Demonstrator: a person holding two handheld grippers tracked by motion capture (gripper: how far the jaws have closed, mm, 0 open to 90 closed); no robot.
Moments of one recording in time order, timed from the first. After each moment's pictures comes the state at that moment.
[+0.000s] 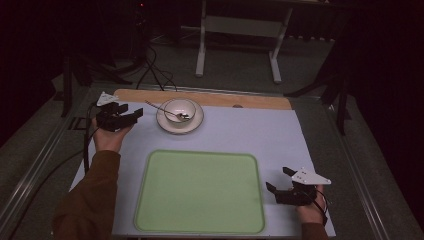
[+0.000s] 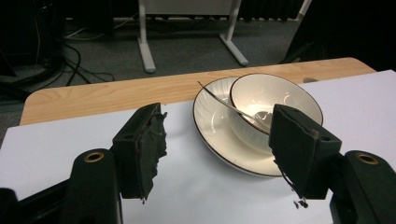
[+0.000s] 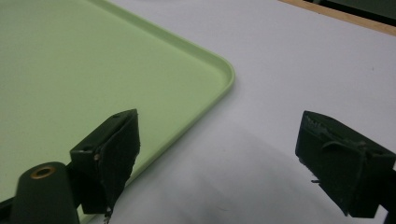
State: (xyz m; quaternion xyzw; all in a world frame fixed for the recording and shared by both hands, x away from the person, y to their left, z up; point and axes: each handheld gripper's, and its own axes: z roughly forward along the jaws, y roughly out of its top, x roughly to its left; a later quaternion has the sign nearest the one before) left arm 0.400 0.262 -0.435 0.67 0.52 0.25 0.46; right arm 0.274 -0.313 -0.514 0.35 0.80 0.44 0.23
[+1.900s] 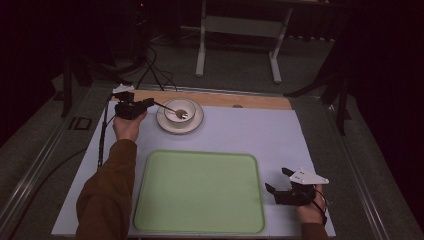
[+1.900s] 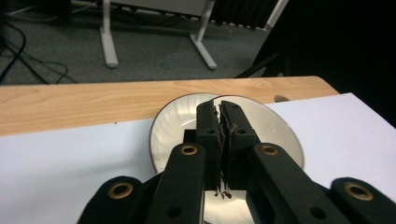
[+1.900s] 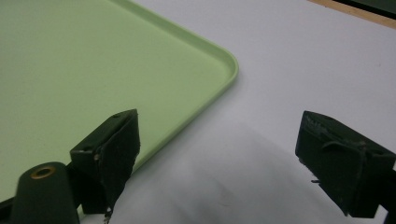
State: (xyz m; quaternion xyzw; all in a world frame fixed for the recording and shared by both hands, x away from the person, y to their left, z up) left arm 0.454 0.236 -0.447 0.66 0.52 0.18 0.51; right arm 0.275 -0.312 -0.516 0.34 0.81 0.43 0.22
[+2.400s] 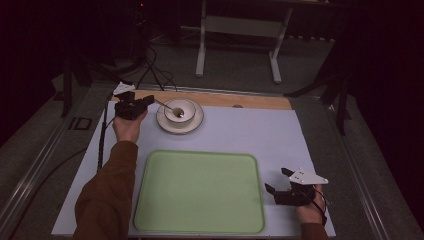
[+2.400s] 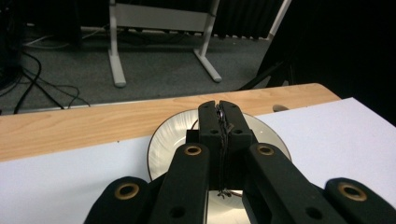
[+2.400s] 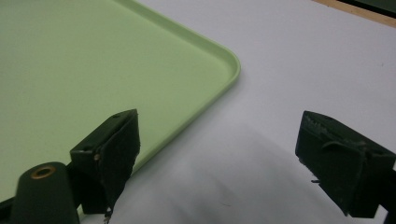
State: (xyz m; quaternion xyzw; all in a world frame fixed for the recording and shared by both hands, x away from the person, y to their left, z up) left arm 0.440 0.227 -0.430 0.66 0.50 0.22 0.51; right arm 0.275 -0.311 -0.516 0.34 0.81 0.42 0.22
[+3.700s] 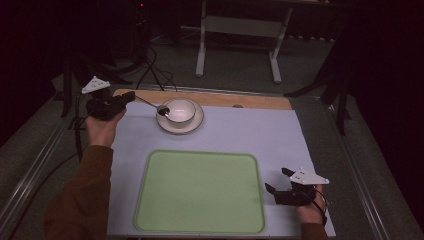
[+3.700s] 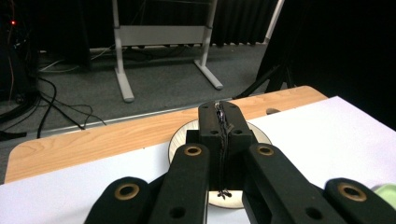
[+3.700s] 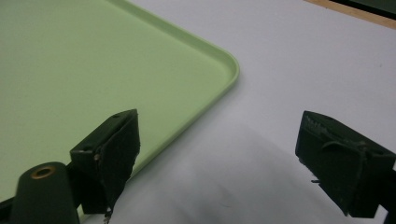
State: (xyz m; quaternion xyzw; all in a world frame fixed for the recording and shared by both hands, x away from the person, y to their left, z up) left arm 0.389 0.266 -0.378 0.67 0.47 0.25 0.51; right arm 0.275 -0.312 -0.515 0.34 0.80 0.43 0.22
